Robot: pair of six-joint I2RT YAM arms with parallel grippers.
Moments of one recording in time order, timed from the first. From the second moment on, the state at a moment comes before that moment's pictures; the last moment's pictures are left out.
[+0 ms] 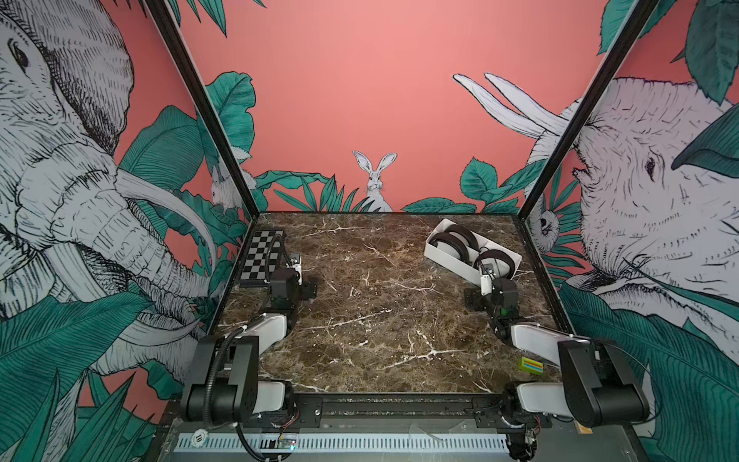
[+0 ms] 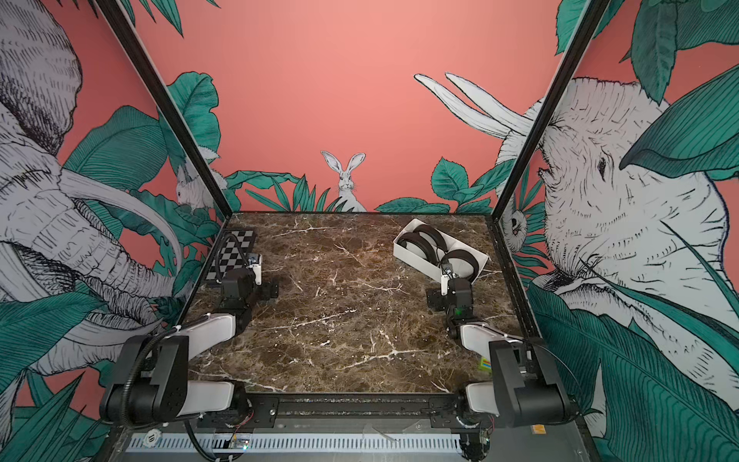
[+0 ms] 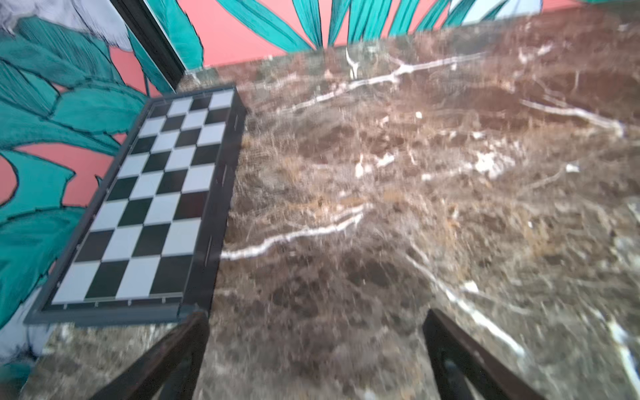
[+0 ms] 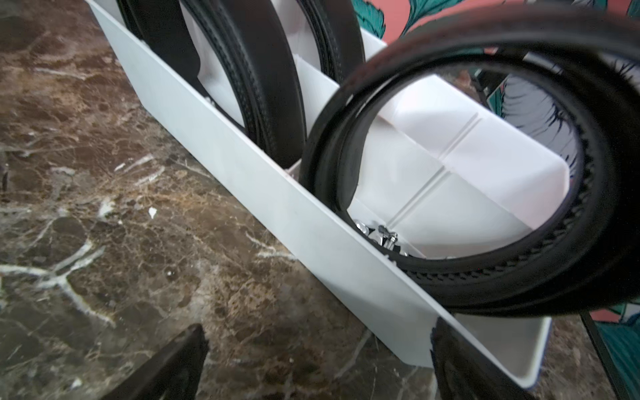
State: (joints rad) left arm -0.06 1.38 0.45 0.46 -0.10 0.13; right arm 0.11 1.35 0.36 0.47 0.13 -0.15
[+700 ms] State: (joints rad) left arm -0.06 1.56 0.41 0.76 -0.09 0.13; right arm 0.06 1.53 0.37 0.71 0.17 -0.10
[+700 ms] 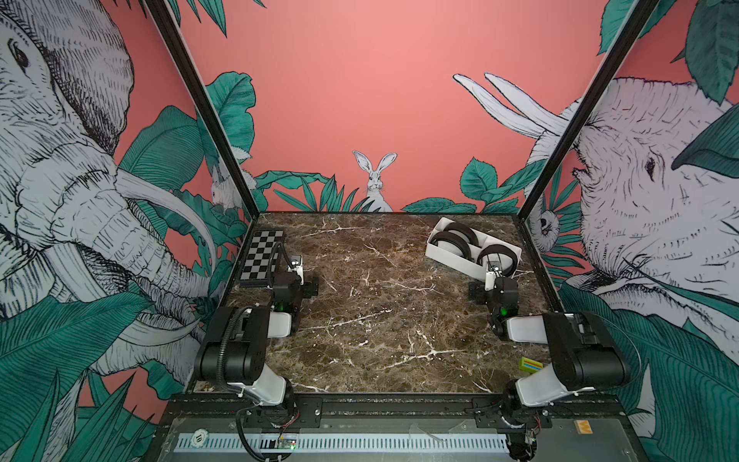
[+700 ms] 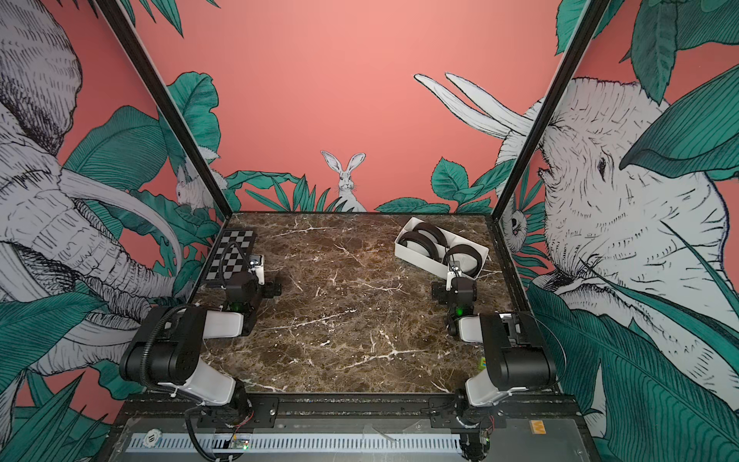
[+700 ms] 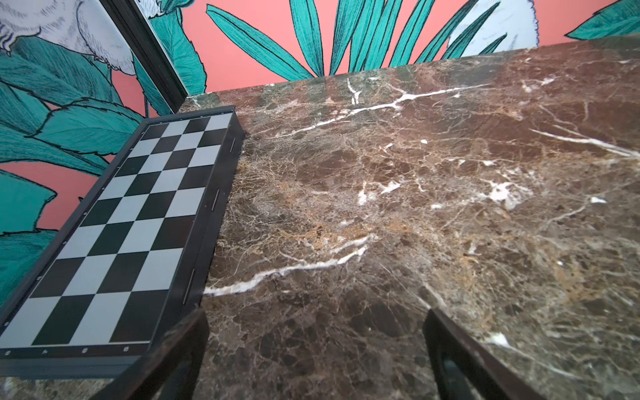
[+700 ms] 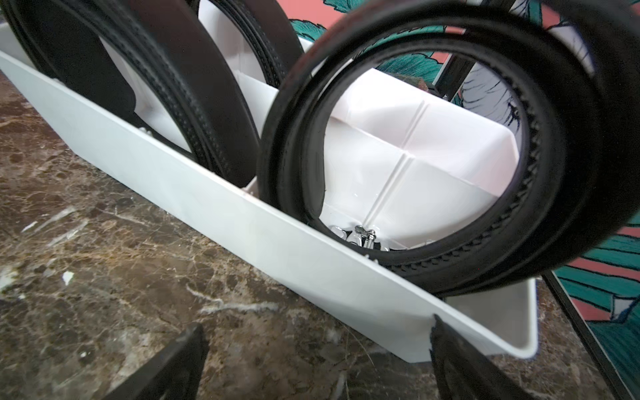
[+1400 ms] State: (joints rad) left arm -0.06 1.56 0.41 0.76 -0.09 0.13; right arm 0.04 1.53 0.38 0.74 0.17 -0.08
